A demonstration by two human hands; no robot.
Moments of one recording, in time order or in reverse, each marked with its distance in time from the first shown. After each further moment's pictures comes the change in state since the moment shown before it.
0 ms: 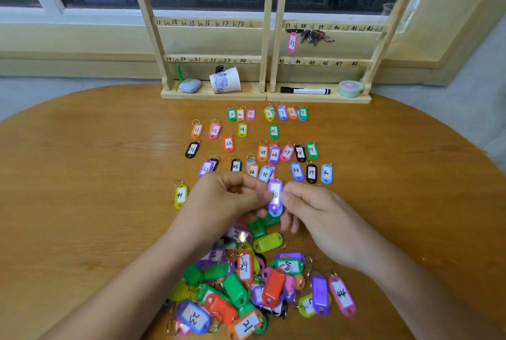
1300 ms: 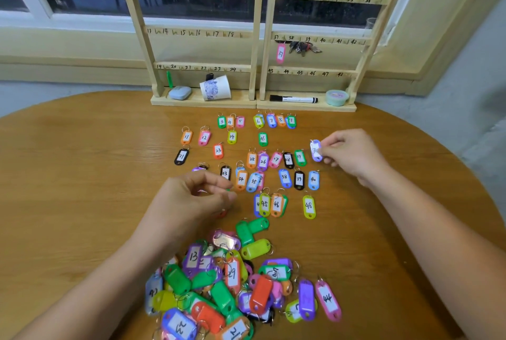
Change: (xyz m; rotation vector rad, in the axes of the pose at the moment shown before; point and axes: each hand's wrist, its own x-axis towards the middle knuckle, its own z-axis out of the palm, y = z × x) left_hand 0.004 -0.009 -0.030 0.082 0.163 0.058; right_hand 0.101 0.072 -0.106 -0.018 0.445 0.285
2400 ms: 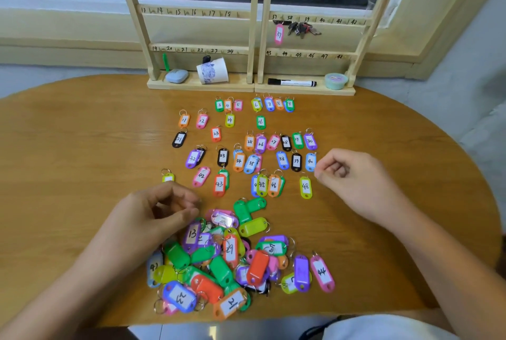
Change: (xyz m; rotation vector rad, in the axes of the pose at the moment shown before) left_hand -0.048 -0.026 -0.046 0.373 -0.026 0.135; right_hand -0.113 0.008 -0.008 -0.105 -0.094 -0.240
